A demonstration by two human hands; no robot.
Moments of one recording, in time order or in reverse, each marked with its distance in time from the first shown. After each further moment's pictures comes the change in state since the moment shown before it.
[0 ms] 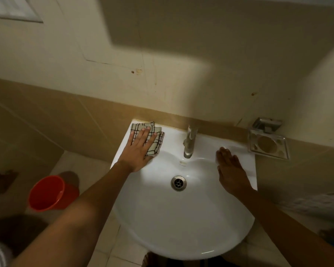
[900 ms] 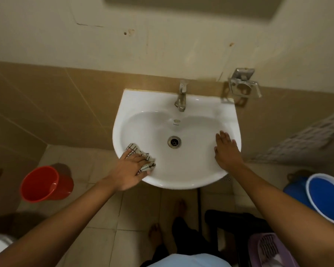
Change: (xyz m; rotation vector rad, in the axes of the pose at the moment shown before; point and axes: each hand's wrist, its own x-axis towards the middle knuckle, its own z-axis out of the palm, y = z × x) left_hand -0.193 0.037 -0.005 -0.171 -0.170 0.271; right_hand -0.116 -0.063 -0.005 0.006 -0.164 0.330
